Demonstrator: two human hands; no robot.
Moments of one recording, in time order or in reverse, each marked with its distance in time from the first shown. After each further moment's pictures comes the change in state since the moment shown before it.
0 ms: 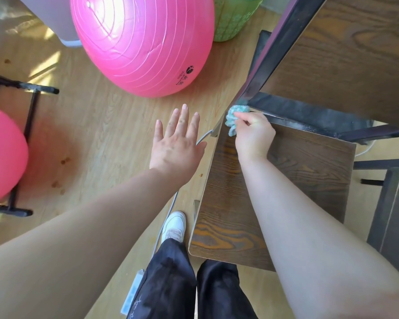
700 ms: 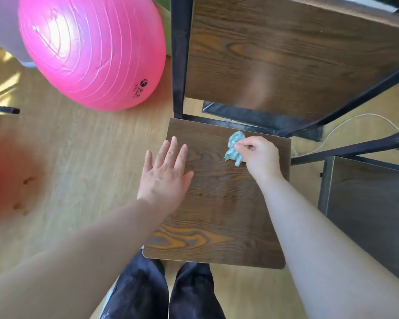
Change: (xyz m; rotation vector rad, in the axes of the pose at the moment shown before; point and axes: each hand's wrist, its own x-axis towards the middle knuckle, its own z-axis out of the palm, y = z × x) left_hand -0.040 0.102 0.018 0.012 -0.055 0.083; right_hand 0.021 0.075 -0.159 -0.135 -0.220 0.075
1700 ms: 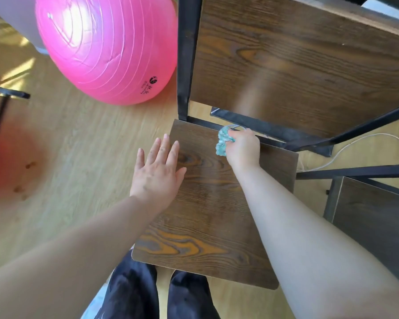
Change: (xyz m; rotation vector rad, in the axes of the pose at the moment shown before) left_hand 0.017 -0.006 0.010 -0.036 0.024 -0.131; right_hand 0.044 -0.033 0.042 -0.402 -0.047 -0.092
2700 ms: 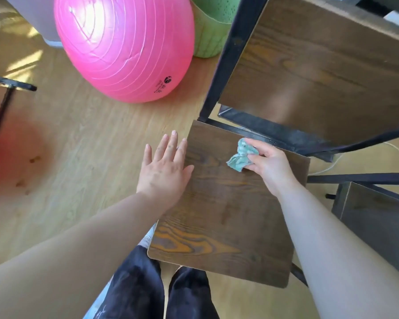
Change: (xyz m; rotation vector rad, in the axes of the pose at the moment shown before) left_hand -0.005 -0.035 -0.010 -0.040 0.005 0.023; right_hand -0.037 0.011 -0.027 0.830 -0.277 0.209
